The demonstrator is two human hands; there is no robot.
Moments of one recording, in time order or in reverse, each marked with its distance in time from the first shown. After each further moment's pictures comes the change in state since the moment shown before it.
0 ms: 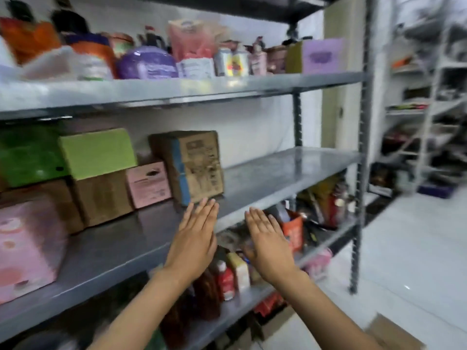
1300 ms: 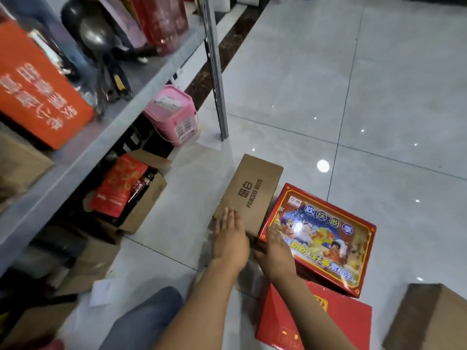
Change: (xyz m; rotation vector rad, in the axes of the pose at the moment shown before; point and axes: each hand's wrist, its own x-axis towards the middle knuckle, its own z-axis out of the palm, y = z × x) left_hand -0.083 0.480 0.449 -0.474 -1.030 0.094; right_hand -0.390 0.362 0.278 0.244 -0.568 1.193
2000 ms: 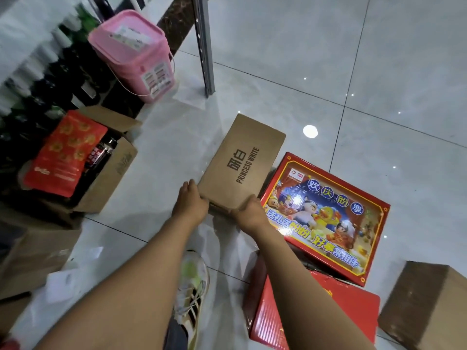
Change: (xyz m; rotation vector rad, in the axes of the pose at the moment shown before) left_hand 0.127 -0.098 0.072 -0.397 -0.194 -0.306; right_hand 0.124 -0.005 0.070 0.300 -0.157 0.330
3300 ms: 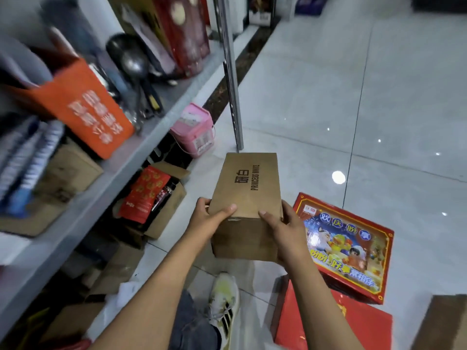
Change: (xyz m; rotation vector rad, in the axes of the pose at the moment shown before) left_hand -0.176 0.031 -0.126 -0.708 0.117 0.075; right_hand -0.185 -0.059 -0.088 0.916 0.121 -0.292
